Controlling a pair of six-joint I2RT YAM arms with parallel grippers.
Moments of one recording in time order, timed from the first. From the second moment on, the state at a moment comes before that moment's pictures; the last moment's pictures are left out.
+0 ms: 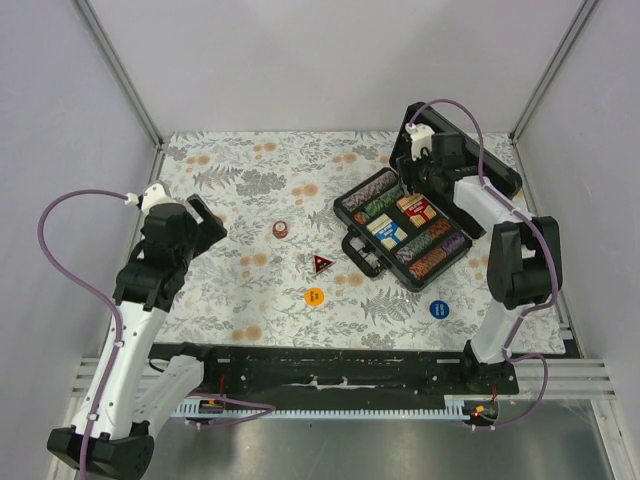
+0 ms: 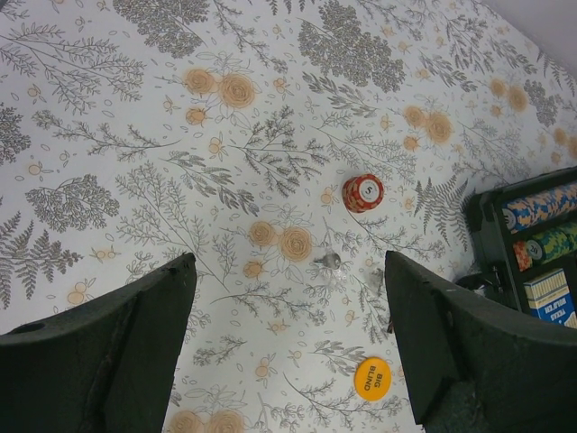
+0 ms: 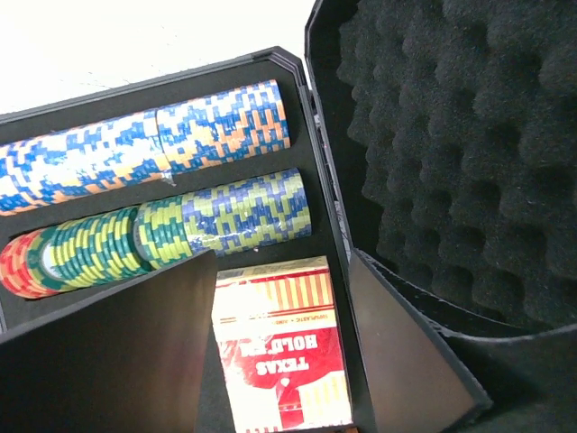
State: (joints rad) left arm -0.18 0.80 0.98 -0.73 -0.30 -0.61; right arm 0.15 1.82 1.36 -0.24 -0.20 -0.20
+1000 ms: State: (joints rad) left arm -0.18 0.80 0.95 -0.73 -0.27 -0.63; right arm 0.21 1.85 1.34 -0.26 0.04 -0.13
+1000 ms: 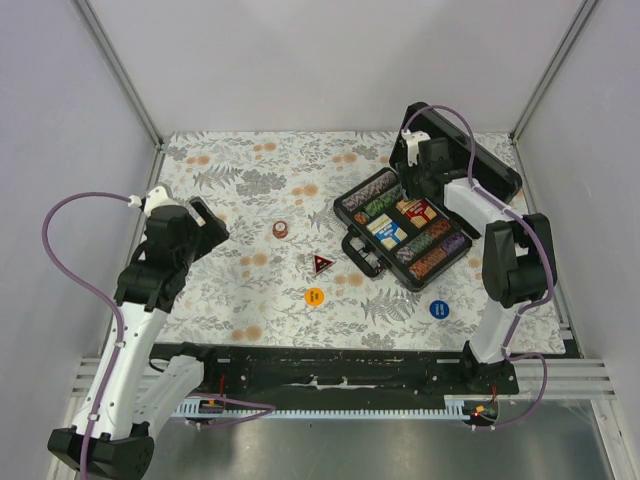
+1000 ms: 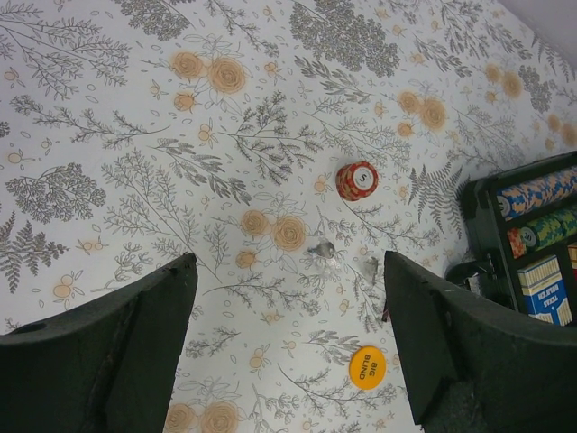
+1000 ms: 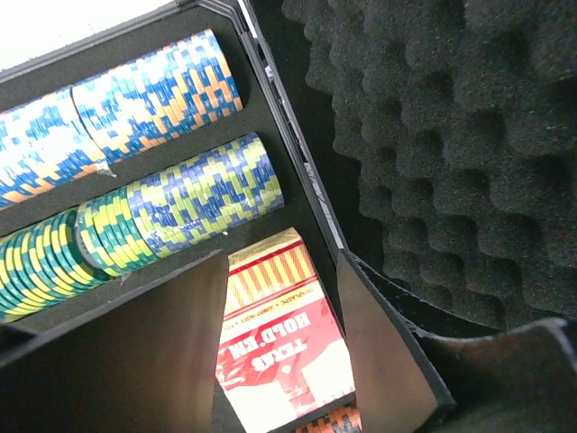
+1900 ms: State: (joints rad) left arm -0.18 0.75 0.92 -0.74 -0.25 -0.63; right arm 0.27 1.91 1.43 -0.40 0.19 0.07
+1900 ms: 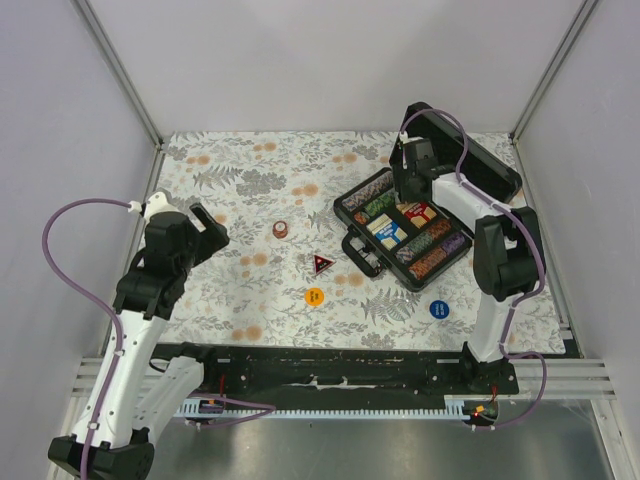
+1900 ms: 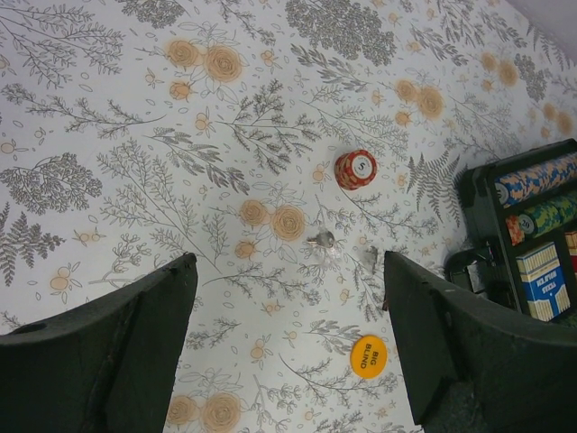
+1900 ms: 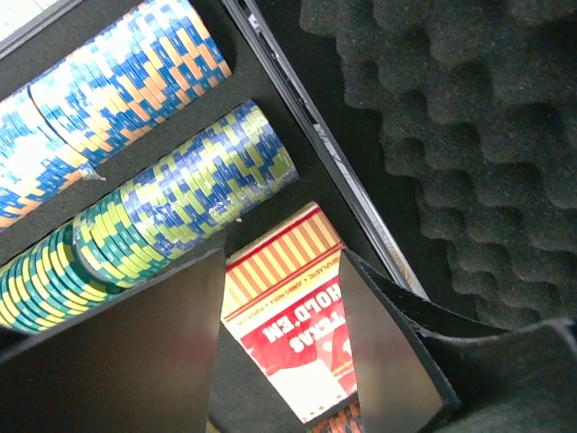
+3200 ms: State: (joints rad) left arm -0.18 0.67 0.74 -0.75 0.04 -0.62; right arm 0.97 1.88 1.49 -0.80 0.30 0.59
